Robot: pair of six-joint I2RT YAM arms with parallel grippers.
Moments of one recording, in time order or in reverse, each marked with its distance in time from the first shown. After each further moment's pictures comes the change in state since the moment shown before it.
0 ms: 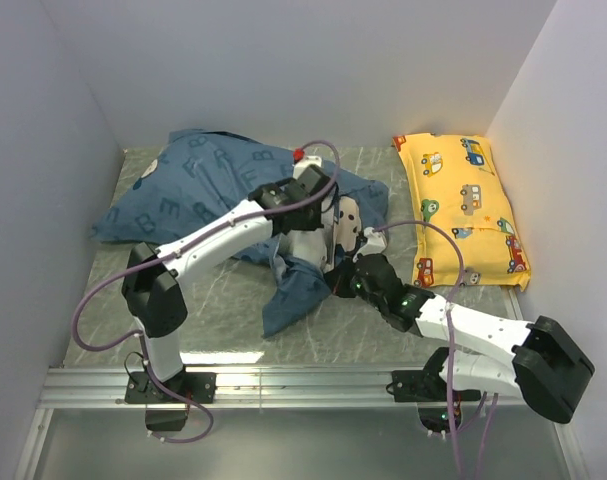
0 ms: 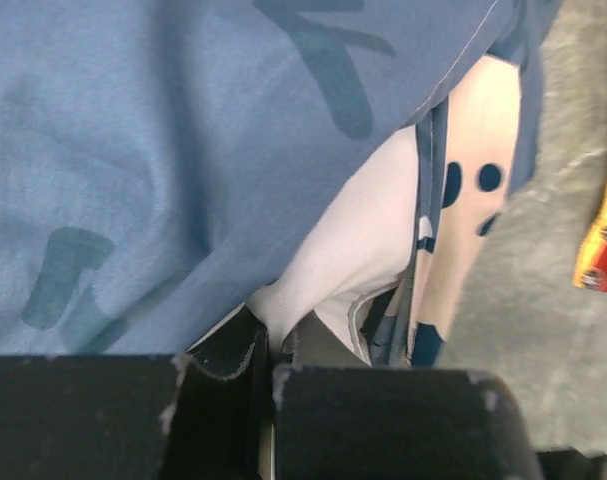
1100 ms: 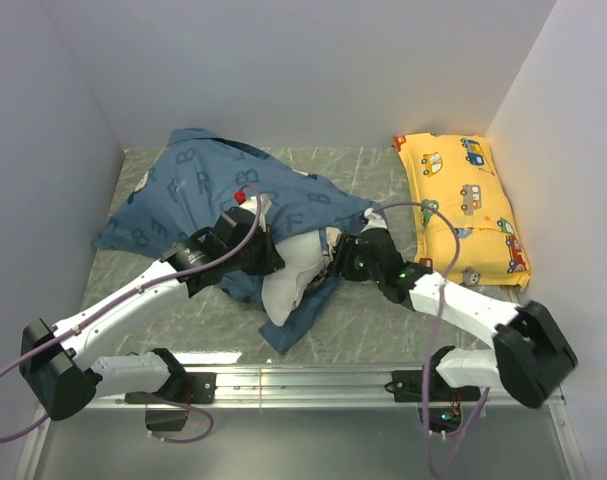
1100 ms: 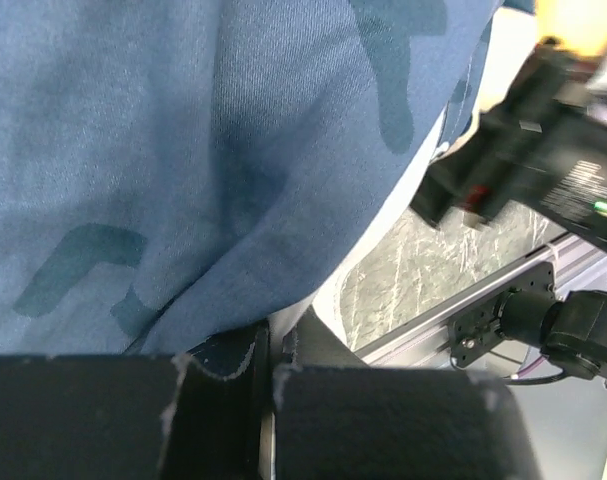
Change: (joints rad) left arm 0.100 -0.642 -0.668 0.209 0.431 -0.051; right arm -0.175 0.176 0.158 -0.114 -0.116 -0.079
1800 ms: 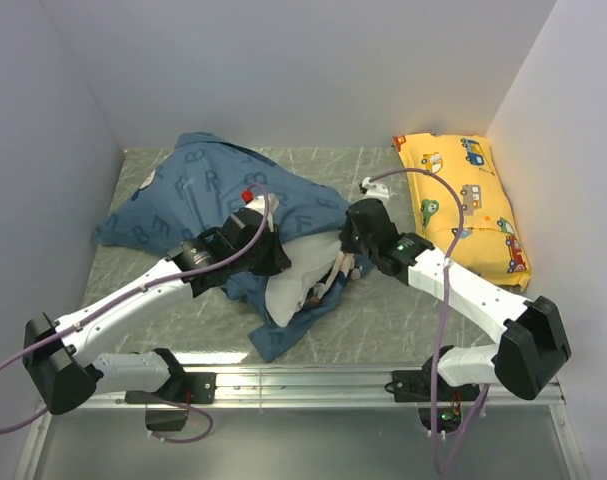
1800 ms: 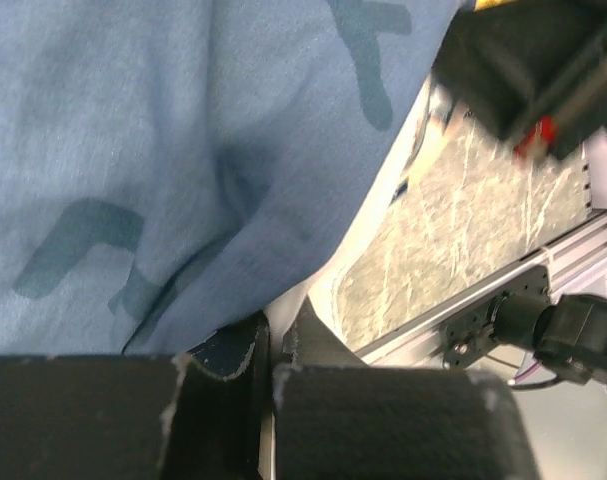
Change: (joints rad) left arm -0.068 0.031 0.041 0.008 -0.062 -0.024; right arm 0.031 0.011 0.330 -0.319 0.260 -0.137
